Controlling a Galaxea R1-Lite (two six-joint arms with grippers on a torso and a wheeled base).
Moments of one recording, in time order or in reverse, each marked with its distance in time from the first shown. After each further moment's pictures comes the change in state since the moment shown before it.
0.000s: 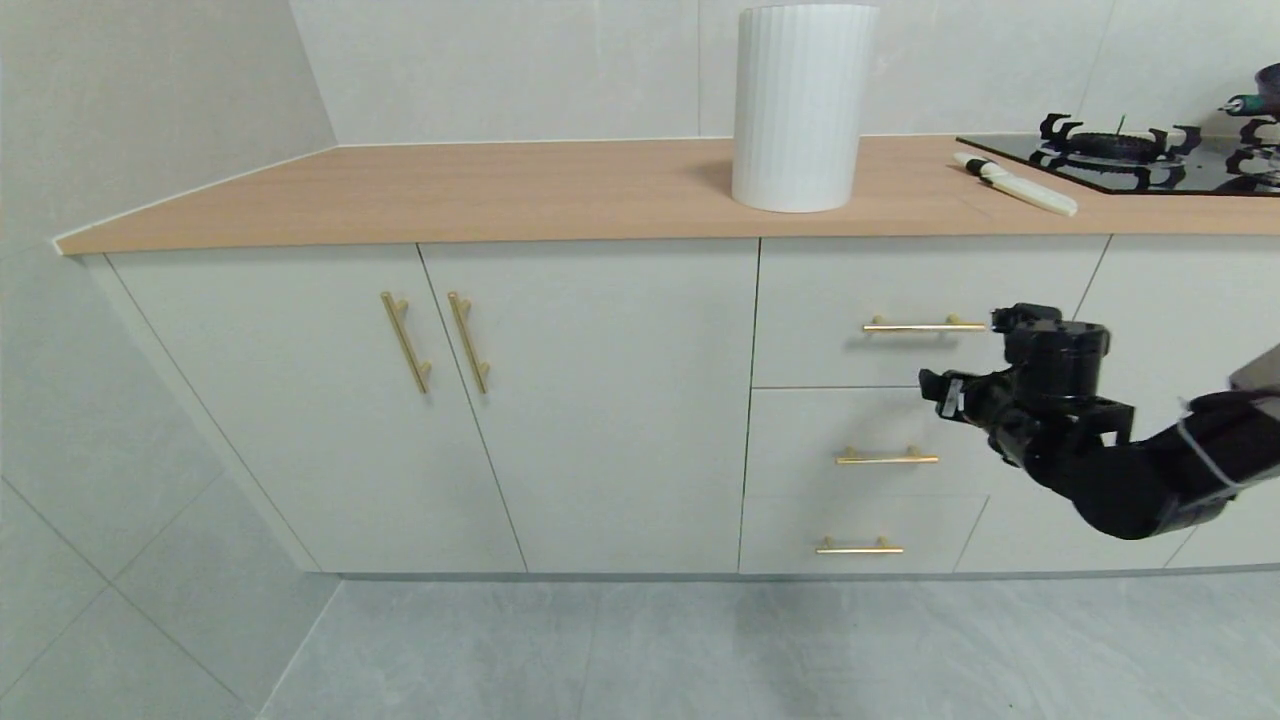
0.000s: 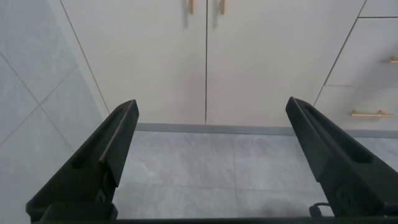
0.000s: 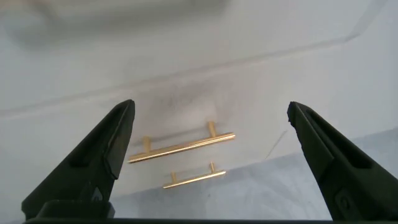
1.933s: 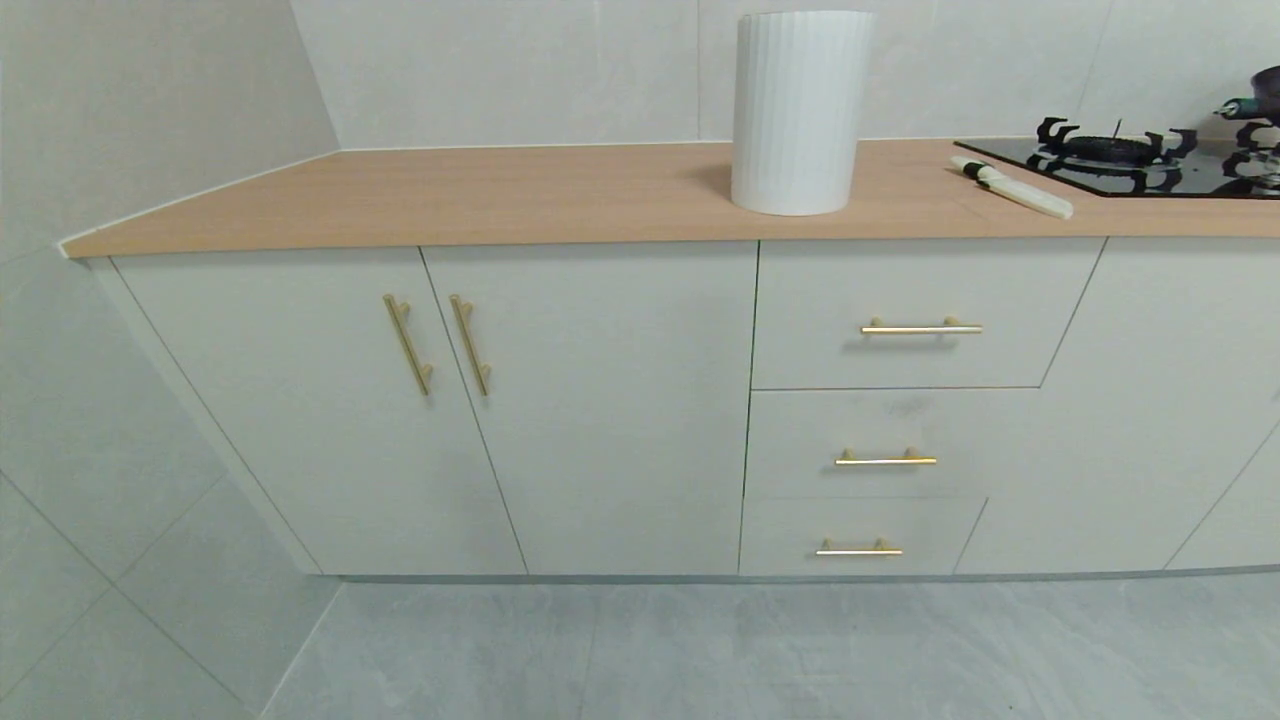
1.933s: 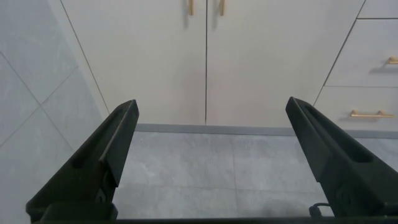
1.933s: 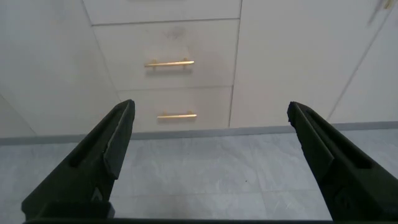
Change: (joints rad) left arm 0.000 0.000 0.000 0.000 0.001 0.000; right arm -0.202 -2.021 0.928 0.881 0.368 -0.183
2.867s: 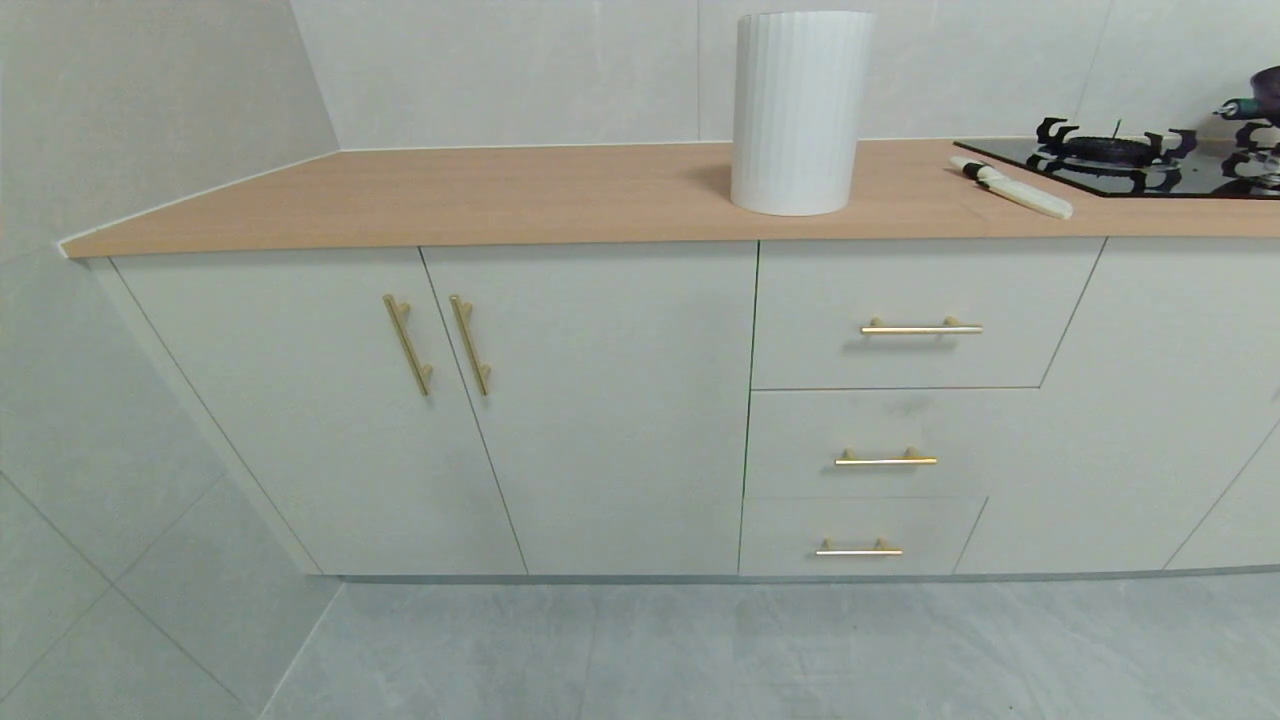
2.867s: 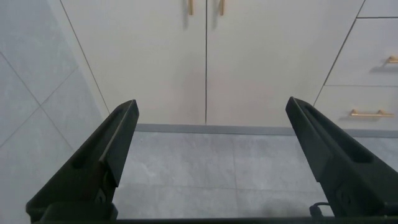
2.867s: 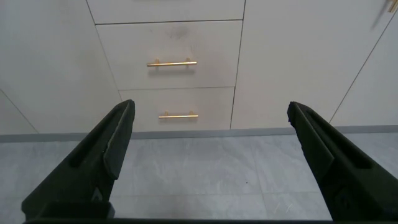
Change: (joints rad) left arm 0.000 0.000 0.000 0.001 -0.001 0.005; right arm -0.001 -0.001 0.004 0.006 0.011 -0.001
